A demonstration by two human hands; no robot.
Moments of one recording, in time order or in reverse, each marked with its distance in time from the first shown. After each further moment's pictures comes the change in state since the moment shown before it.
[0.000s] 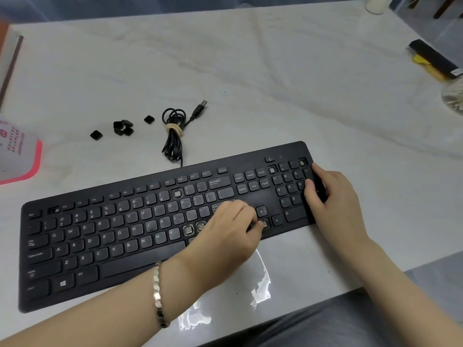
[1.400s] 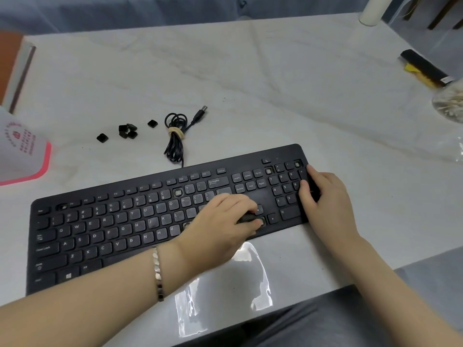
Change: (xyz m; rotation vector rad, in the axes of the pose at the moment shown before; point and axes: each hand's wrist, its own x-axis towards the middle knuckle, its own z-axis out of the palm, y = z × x) left_hand -0.003 -0.018 0.008 -0.125 0.024 0.042; right_hand -0.001 0.000 0.002 0.002 -0.010 0.000
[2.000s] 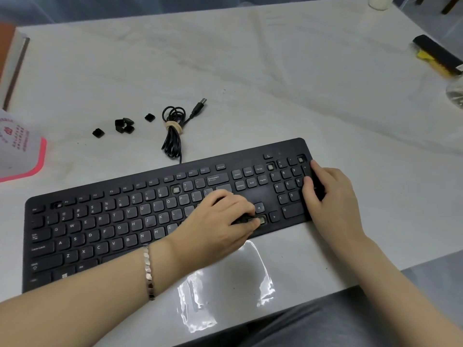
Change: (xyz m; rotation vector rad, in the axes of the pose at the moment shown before) left_hand 0.001 -0.003 -0.003 0.039 0.015 0.038; right_hand 0.001 0.003 0.003 0.003 0.046 -0.045
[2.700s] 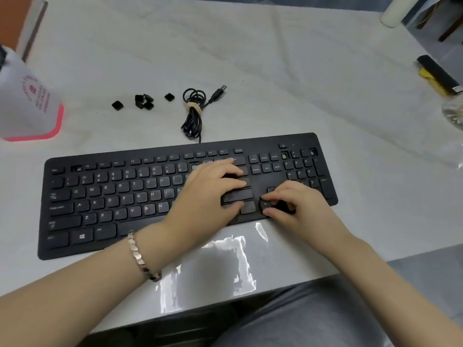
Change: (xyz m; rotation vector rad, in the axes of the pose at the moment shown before) left_hand -0.020 -0.003 -0.023 -0.284 0.017 -0.572; right_hand -0.027 -0.057 -0.002 0.062 -0.482 -0.297
